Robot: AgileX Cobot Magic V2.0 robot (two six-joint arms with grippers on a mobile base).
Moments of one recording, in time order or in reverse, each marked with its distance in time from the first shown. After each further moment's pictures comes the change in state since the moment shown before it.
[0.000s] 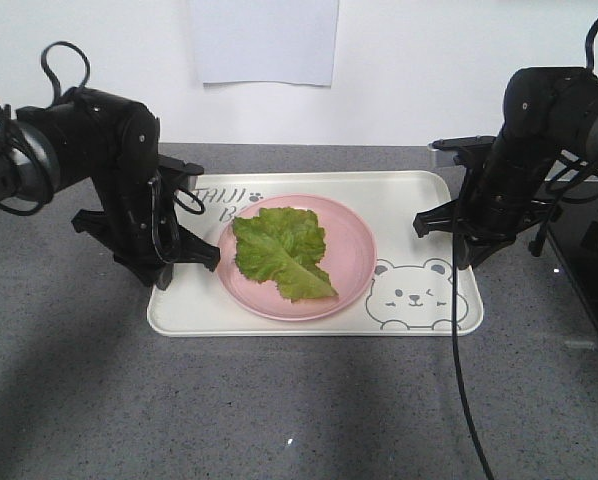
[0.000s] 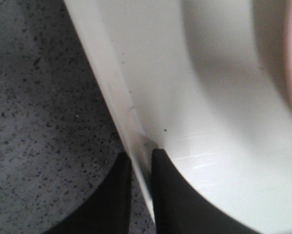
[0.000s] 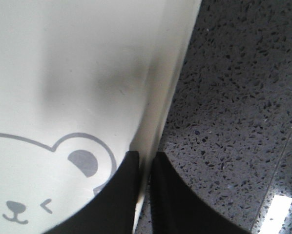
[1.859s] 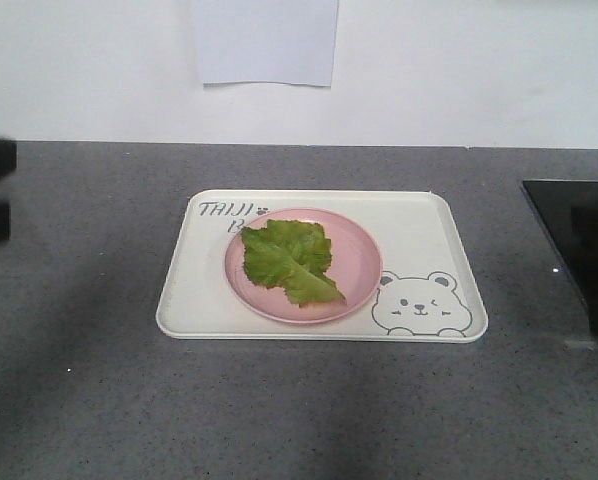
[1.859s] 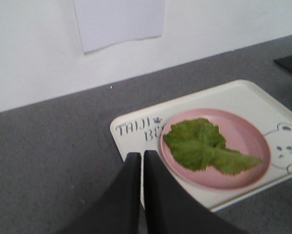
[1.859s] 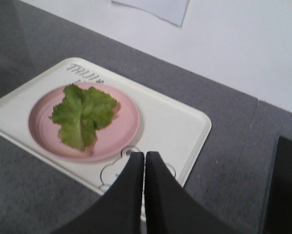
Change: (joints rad) left arm -0.014 -1.130 0.677 -0.019 -0.587 0.052; right arm 0.016 -1.239 0.832 0.284 -0.564 -0.435
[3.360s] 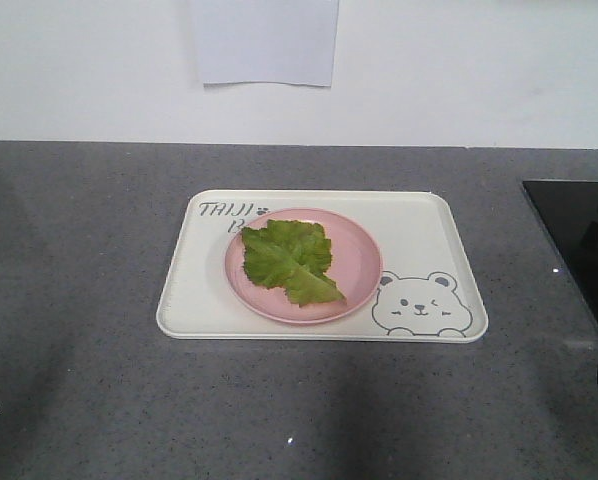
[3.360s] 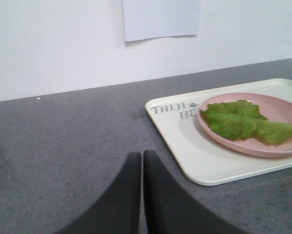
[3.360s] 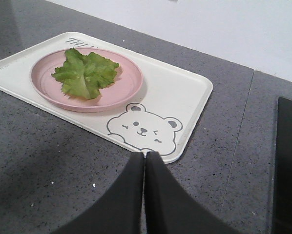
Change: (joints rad) left arm 0.175 -0.560 0.764 0.026 -0.456 -0.033; right arm 0.000 -0.429 0.449 0.003 -0.112 0.005
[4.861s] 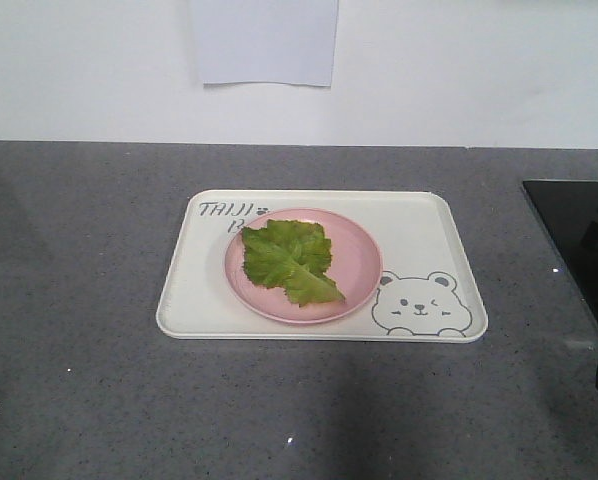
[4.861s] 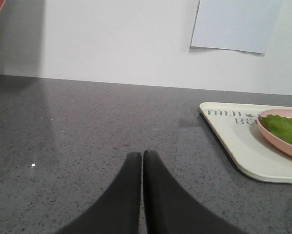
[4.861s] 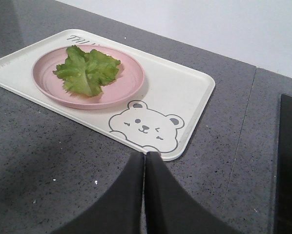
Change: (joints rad) left arm 0.194 -0.342 0.277 0.000 -0.050 -0.120; right arm 0.000 0.000 0.002 0.003 0.010 0.000
